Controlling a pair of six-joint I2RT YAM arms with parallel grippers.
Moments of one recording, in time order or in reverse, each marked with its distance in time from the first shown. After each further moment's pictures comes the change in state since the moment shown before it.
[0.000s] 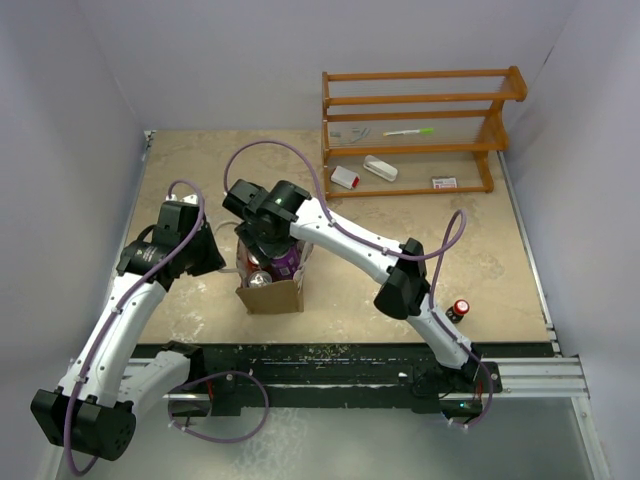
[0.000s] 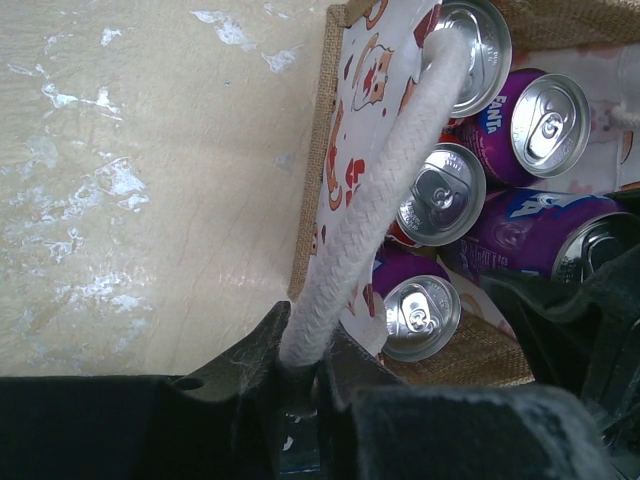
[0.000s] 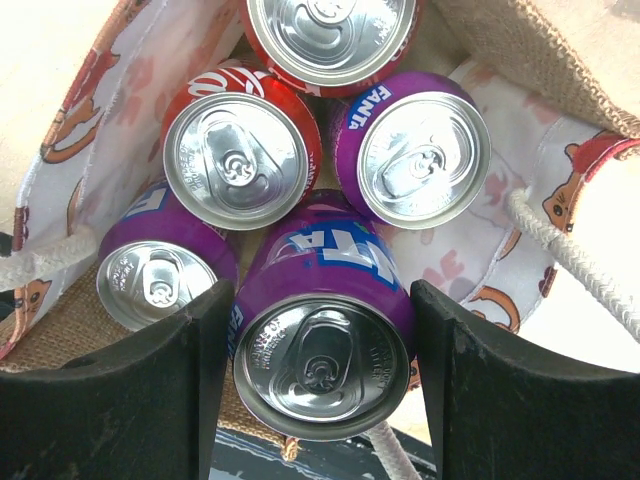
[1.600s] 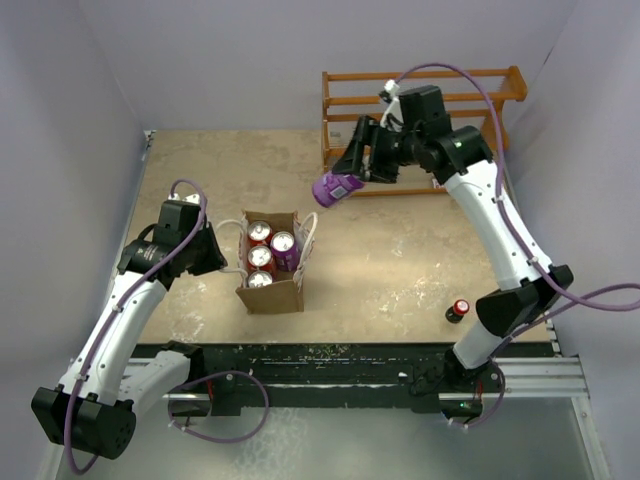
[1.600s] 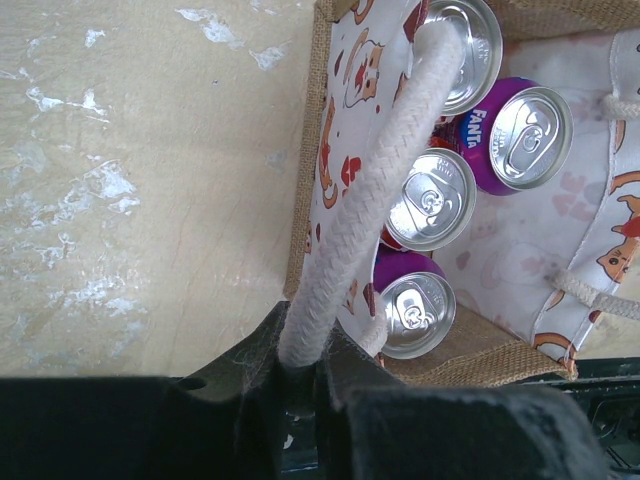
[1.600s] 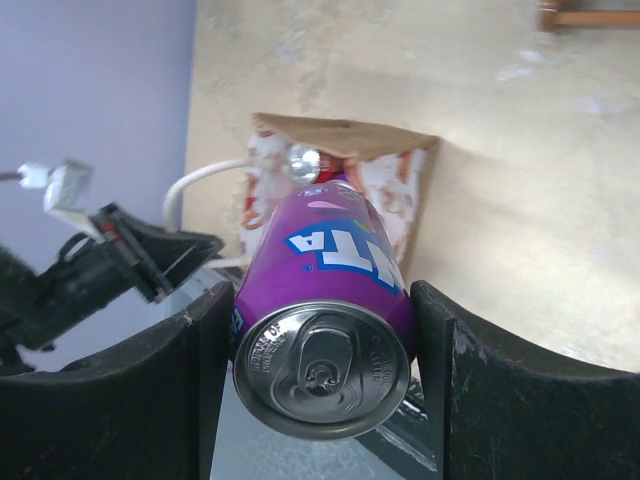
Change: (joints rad) left arm 0.000 0.008 0.000 0.007 0.024 0.015; right arm -0.569 -0.626 -0.407 0.338 -0.586 0.286
